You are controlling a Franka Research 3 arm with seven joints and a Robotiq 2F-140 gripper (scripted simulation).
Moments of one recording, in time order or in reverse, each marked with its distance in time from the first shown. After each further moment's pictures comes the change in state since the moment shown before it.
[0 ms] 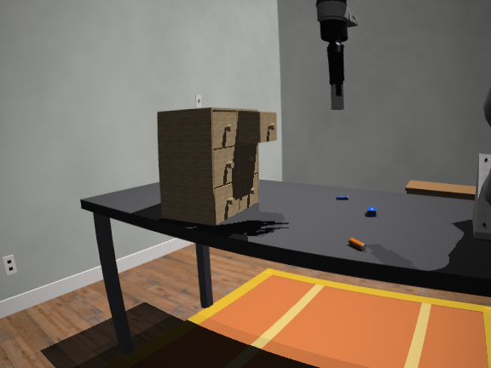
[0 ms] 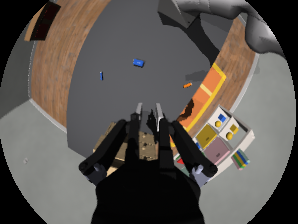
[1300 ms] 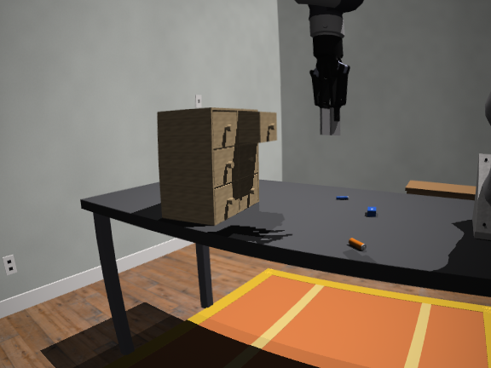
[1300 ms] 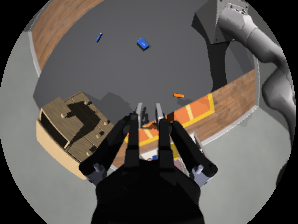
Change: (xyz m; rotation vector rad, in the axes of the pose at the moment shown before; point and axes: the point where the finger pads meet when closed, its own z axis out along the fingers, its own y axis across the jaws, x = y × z) arm -0.031 0.072 0.068 -0.014 -0.014 -0.556
